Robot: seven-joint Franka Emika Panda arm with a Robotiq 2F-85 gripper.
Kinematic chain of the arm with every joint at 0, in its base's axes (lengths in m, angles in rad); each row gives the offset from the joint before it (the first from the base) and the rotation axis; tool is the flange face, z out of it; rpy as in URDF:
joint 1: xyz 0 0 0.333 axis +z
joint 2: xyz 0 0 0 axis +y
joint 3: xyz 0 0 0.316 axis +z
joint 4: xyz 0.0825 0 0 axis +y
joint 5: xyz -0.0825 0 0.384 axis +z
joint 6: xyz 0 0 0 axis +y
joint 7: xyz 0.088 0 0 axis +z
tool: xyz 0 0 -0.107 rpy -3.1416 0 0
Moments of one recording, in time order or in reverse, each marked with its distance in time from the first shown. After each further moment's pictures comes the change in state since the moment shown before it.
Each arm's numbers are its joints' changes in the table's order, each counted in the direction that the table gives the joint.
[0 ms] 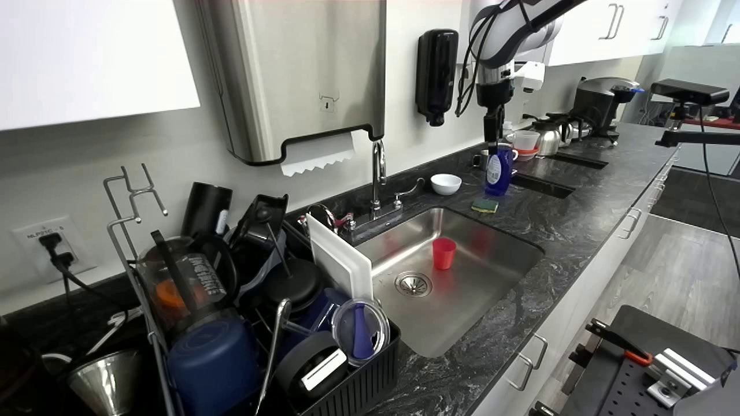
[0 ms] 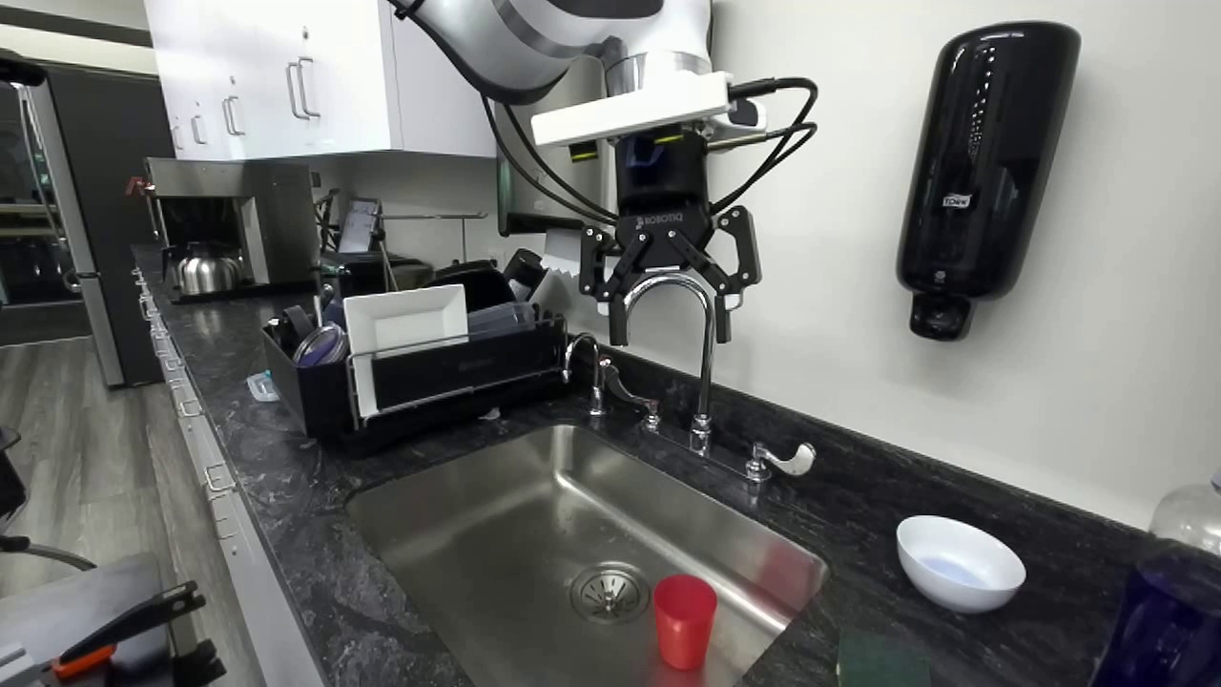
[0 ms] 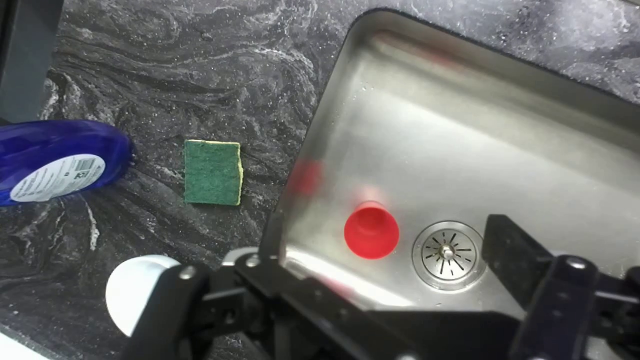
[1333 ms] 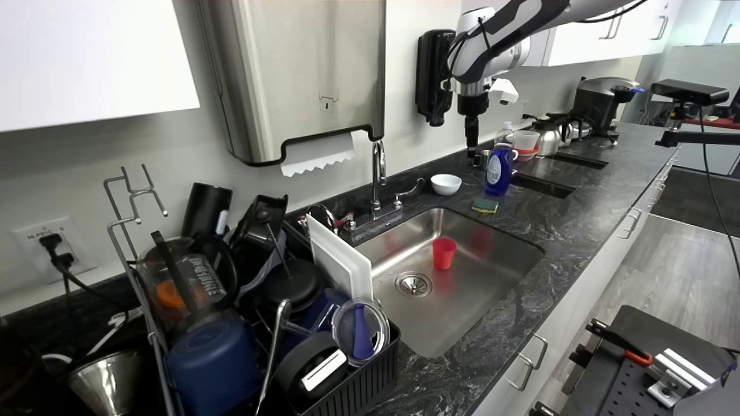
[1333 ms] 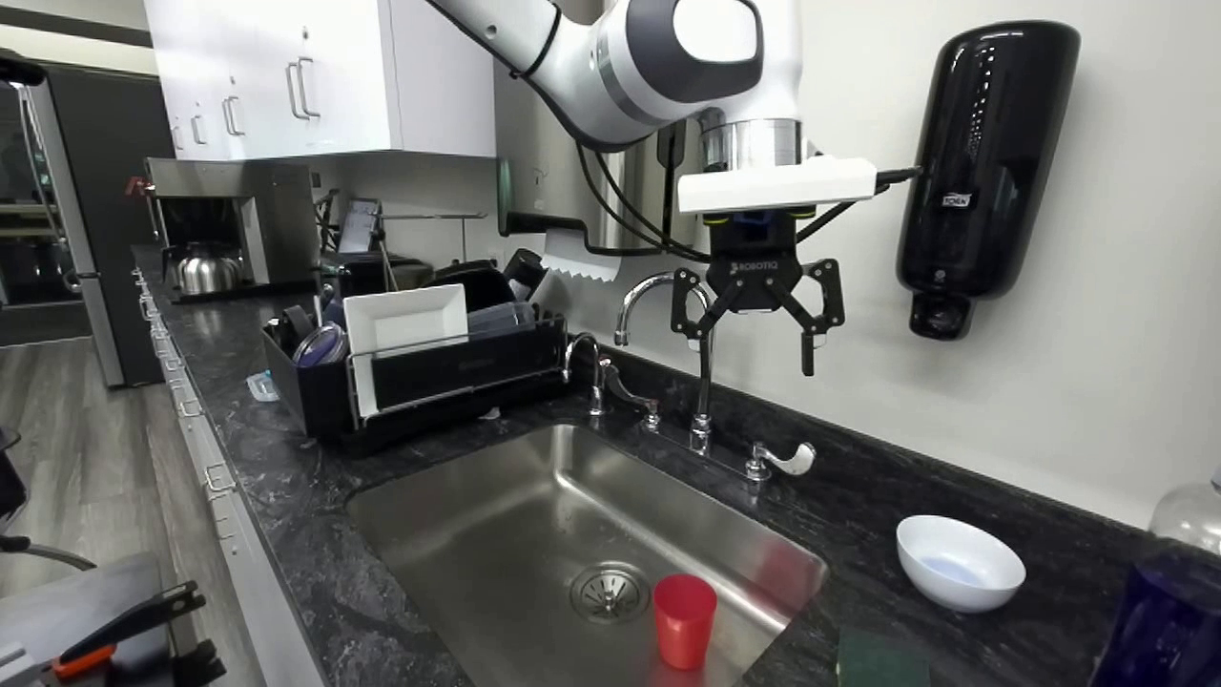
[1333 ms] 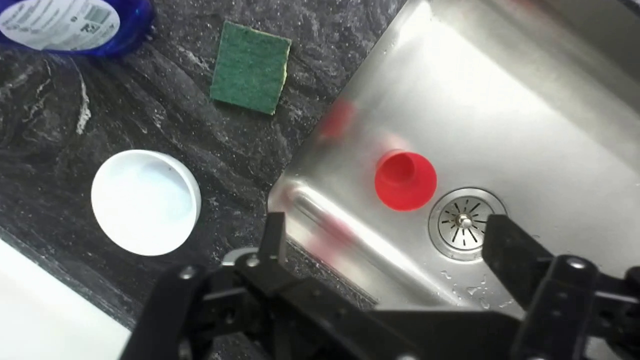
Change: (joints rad) arm -0.110 0.276 0.057 -0.273 0.125 -0.082 0.333
